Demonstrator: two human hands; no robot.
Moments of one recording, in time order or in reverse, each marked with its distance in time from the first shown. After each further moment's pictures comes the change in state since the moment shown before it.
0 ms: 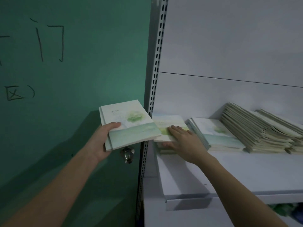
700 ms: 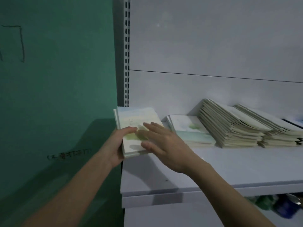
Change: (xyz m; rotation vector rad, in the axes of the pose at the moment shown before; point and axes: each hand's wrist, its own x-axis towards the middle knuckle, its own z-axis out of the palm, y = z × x) left_hand -0.033 -0.057 0.130 0.011 -0.187 -0.092; right_hand -0.075 0.026 -0.053 0.347 0.155 -0.301
